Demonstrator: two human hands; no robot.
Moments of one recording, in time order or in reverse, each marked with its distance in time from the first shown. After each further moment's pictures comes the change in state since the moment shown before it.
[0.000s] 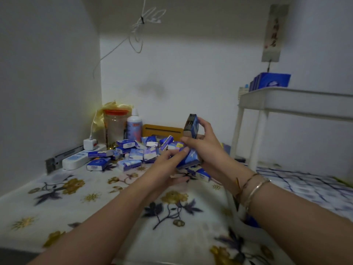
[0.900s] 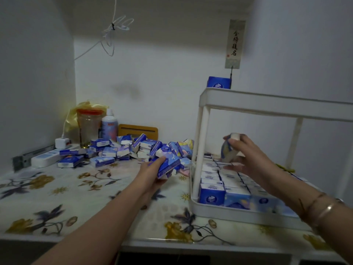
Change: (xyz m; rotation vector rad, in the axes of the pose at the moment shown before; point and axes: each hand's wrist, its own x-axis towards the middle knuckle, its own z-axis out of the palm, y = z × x) left_hand -0.001 -0.044 0.054 -0.169 0.171 -0.069; right_hand -0.104 -0.049 -0.171 -0.226 0.033 0.042
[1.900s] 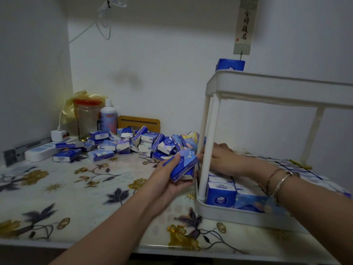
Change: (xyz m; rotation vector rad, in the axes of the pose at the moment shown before) left_hand -0.009 -0.019 0.020 -0.403 -0.269 -0.113; right_hand 0.076 0.052 0.035 -1.078 -0.312 -0.016
